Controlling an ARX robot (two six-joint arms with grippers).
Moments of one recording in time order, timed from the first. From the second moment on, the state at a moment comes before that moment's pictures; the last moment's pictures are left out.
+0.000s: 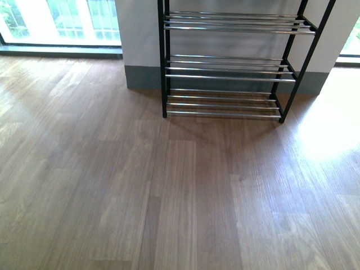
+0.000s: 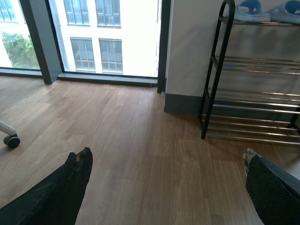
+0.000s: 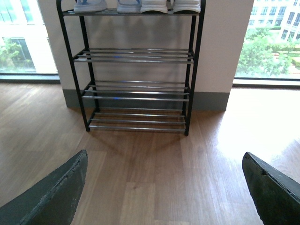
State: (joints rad) left arm 0.00 0.02 0.01 0.00 0.00 -0.01; right arm 0.00 0.00 0.02 0.00 0.00 -0.01
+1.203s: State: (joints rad) left arm 0.00 0.02 0.01 0.00 0.00 -0.01; right arm 0.00 0.00 0.02 0.00 0.00 -0.01
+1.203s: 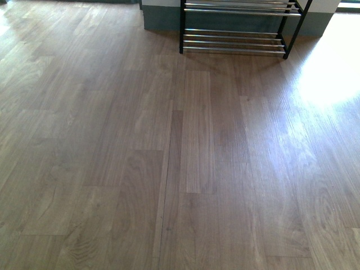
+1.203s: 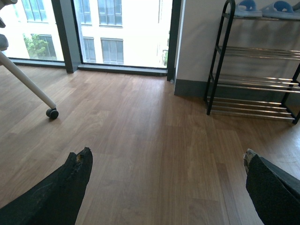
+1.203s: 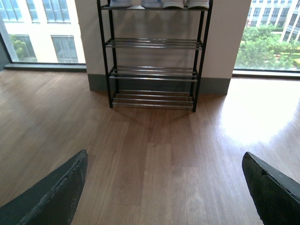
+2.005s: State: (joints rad) left arm 0.00 0.02 0.01 0.00 0.00 -0.01; right arm 0.00 0.00 0.02 0.00 0.00 -0.01
